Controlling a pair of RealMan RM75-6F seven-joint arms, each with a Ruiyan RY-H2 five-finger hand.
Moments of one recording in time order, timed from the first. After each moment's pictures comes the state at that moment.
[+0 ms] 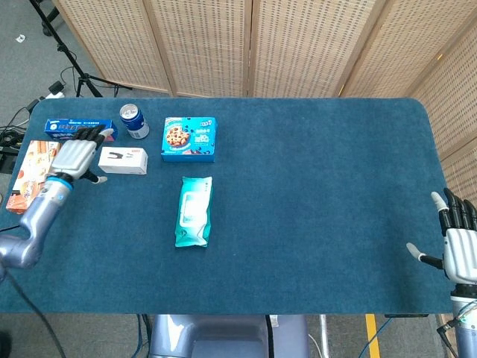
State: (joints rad) left arm -0.77 -1.37 -0.24 -0.95 1.28 0.61 -0.19; right arm 0.11 -1.17 0.17 -1.52 -1.40 1.50 0.02
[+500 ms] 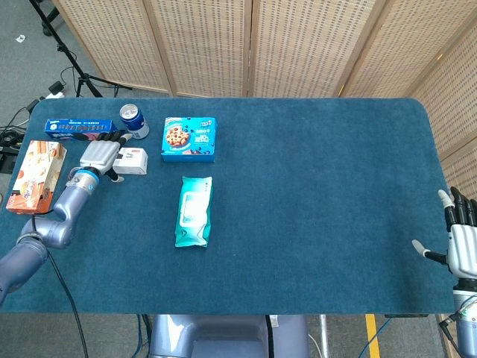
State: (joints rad) left arm -0.91 -1.58 -0.21 -0.64 1.24 0.43 -0.17; right arm 0.13 -1.19 0.19 -1.48 -1.34 1.45 0.02
